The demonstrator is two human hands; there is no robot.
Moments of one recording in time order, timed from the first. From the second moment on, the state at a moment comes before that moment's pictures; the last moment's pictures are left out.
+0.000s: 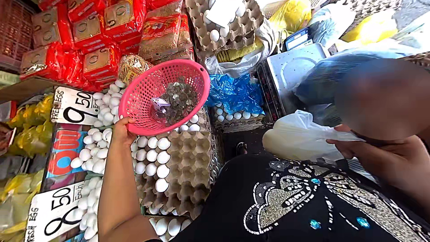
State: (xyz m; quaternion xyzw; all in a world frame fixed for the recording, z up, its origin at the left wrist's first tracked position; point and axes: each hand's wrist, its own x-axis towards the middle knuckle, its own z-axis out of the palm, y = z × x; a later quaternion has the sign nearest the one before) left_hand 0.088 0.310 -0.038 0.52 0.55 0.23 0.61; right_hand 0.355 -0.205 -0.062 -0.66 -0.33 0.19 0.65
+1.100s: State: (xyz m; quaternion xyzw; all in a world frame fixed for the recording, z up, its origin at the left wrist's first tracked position) left_hand 0.179 0.379 -0.080 0.84 0.36 -0.39 0.10; right_hand 0.343 -0.212 -0.065 -0.72 -0.31 0.21 0.58
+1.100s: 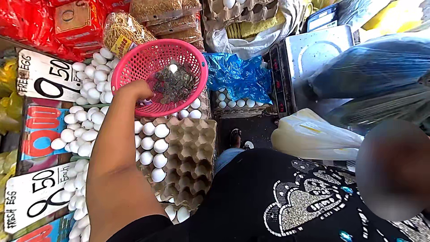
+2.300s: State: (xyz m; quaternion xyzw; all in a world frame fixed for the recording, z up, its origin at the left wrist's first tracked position) left_hand 0.204 0.378 -0.108 0.74 0.44 -0.02 0.51; right_hand 0.328 -0.195 -0.062 -0.72 -0.31 0.24 0.57
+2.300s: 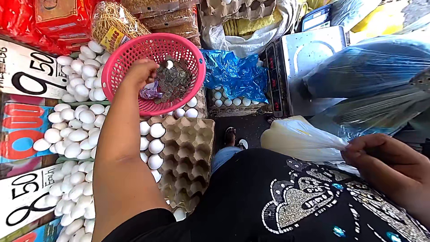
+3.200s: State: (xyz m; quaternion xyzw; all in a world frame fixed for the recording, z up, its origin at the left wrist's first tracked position) left_hand 0.205 0.353 -0.117 0.89 0.34 -0.24 0.18; right_hand 0.327 -0.189 -0.066 -0.73 -0.28 0.26 0.56
